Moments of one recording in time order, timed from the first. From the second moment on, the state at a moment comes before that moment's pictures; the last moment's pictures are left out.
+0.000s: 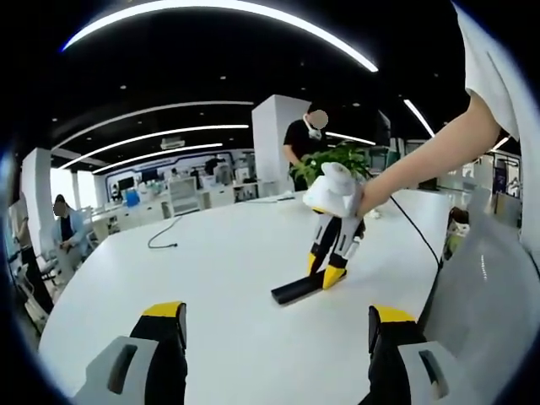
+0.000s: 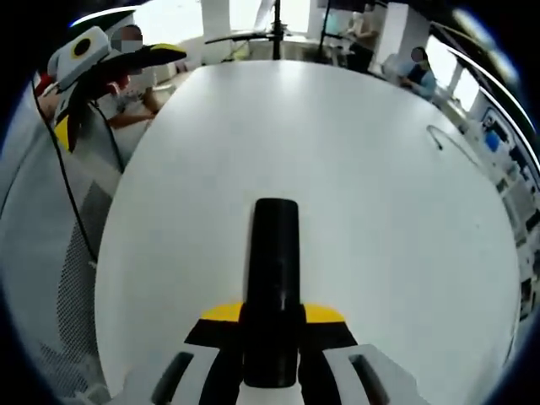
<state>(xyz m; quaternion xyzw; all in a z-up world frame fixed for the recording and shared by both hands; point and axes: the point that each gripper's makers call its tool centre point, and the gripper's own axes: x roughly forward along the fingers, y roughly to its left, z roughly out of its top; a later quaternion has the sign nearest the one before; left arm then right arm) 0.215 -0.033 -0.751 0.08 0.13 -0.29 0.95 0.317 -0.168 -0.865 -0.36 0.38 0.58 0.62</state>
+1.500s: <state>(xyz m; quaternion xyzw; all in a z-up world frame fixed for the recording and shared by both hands) 0.213 -0.033 -0.748 0.10 0.12 -0.29 0.94 0.349 -0.174 -0.865 -0.39 0.40 0.58 0.60</state>
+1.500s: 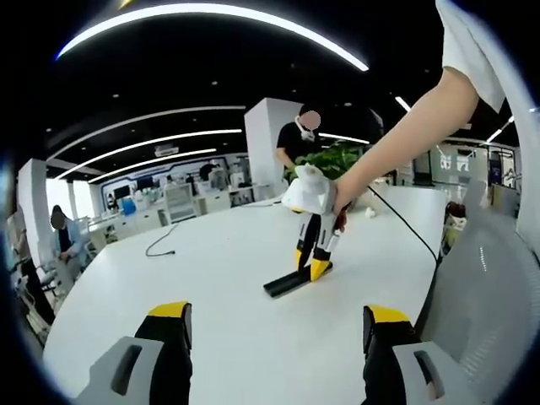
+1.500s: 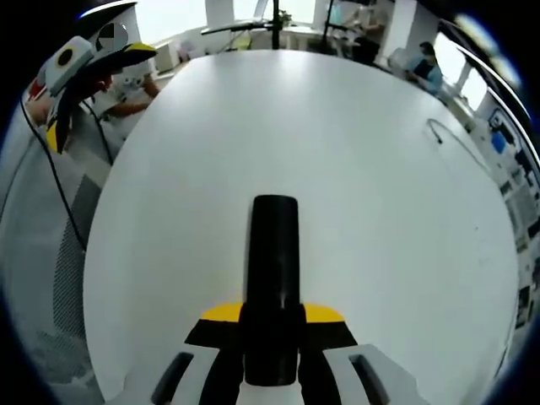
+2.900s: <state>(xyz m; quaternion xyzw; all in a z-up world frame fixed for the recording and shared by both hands) 0.212 -0.034 -0.755 0.10 0.14 -0.30 0.94 0.384 -0.181 -0.865 -0.39 0.42 0.56 0.60</state>
